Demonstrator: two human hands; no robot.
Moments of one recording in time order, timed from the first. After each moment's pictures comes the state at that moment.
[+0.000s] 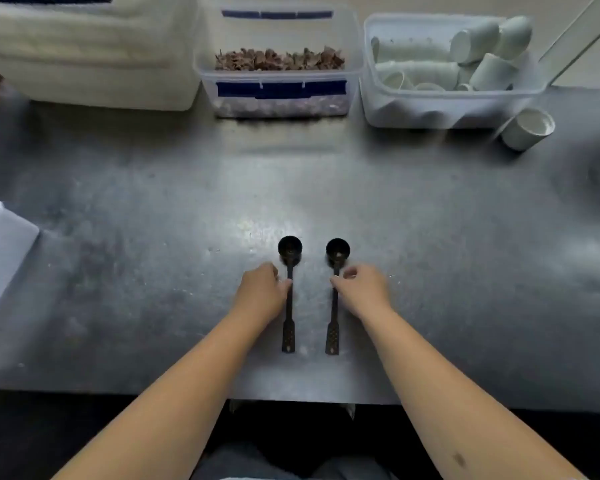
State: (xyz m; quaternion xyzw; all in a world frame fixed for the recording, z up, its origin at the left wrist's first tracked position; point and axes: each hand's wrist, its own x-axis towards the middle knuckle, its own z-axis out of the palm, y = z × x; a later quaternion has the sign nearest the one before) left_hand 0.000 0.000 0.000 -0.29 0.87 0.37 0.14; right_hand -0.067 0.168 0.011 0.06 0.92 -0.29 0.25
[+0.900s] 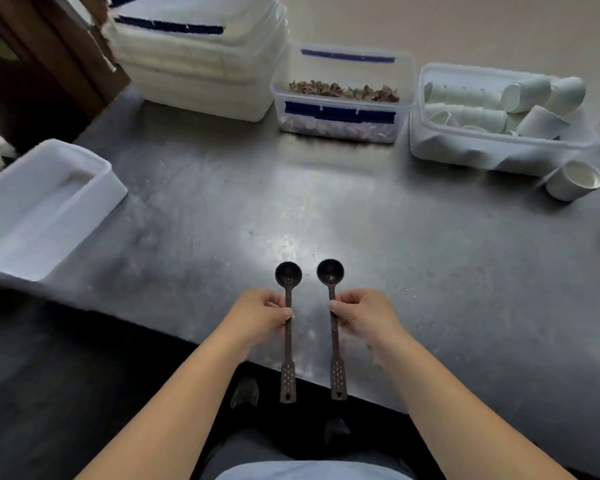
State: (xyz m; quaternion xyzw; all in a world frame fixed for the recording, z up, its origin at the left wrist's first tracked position) left_hand 0.106 0.031 0.079 -0.42 0.67 0.61 0.08; right_hand -0.009 0.193 0.062 -0.01 0.75 -0.52 0.40
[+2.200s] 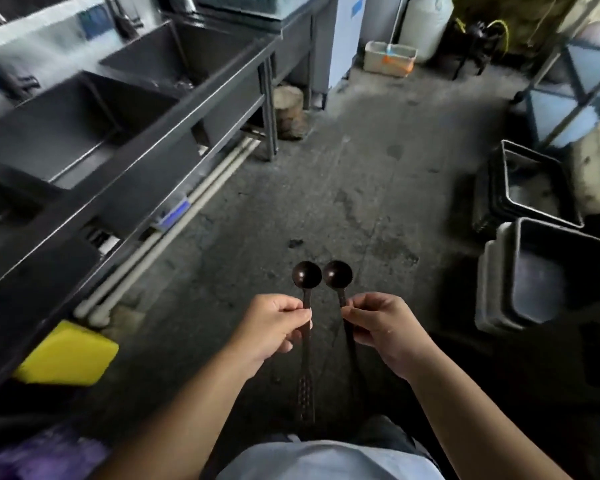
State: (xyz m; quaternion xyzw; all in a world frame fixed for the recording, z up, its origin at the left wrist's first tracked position) left_hand 0.849 0.130 0.157 -0.73 0.16 0.46 -0.48; right_hand 0.705 -0.004 0.142 -0.53 0.40 -0.09 0.74
